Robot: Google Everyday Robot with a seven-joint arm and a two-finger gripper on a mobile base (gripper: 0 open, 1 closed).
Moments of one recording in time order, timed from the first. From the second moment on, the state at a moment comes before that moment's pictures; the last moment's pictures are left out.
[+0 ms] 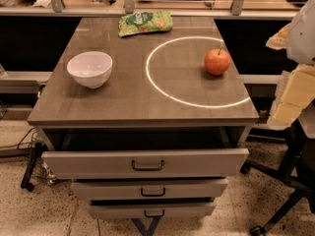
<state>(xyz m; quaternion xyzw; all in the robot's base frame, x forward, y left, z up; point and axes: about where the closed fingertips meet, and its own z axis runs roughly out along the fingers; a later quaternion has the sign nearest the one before) 0.438 -0.217 0.976 -0.60 0.78 -0.03 0.16</state>
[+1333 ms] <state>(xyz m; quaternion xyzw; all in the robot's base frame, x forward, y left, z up) 0.612 -0.232 0.930 -0.57 0.79 -0.04 0.24</state>
